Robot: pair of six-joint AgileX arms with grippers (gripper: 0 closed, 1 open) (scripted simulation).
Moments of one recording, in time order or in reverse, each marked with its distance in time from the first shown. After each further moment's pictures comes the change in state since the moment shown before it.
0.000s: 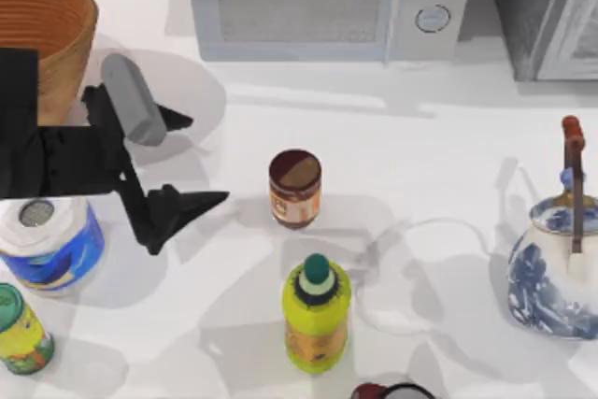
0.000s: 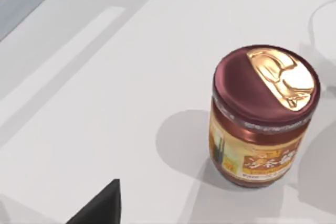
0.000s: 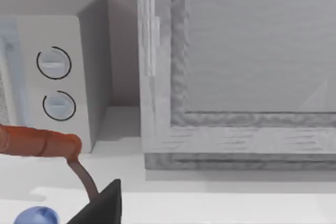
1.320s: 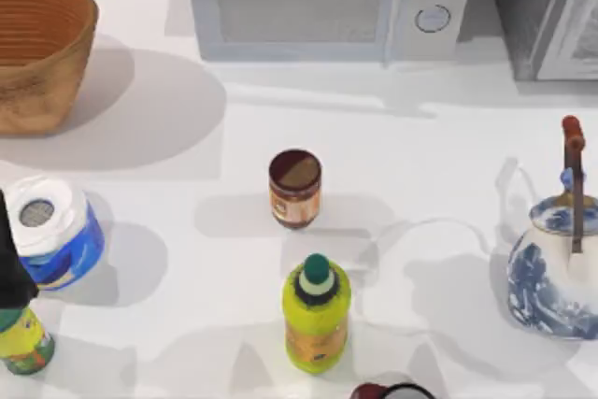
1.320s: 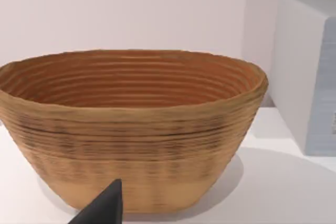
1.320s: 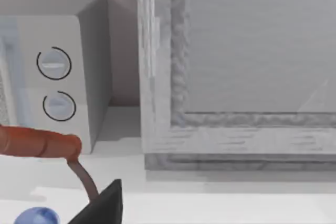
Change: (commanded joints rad) left arm 0.153 -1.583 -0.725 -0.087 -0.827 -0.682; right arm 0.000 0.000 0.000 0.000 0.000 0.000
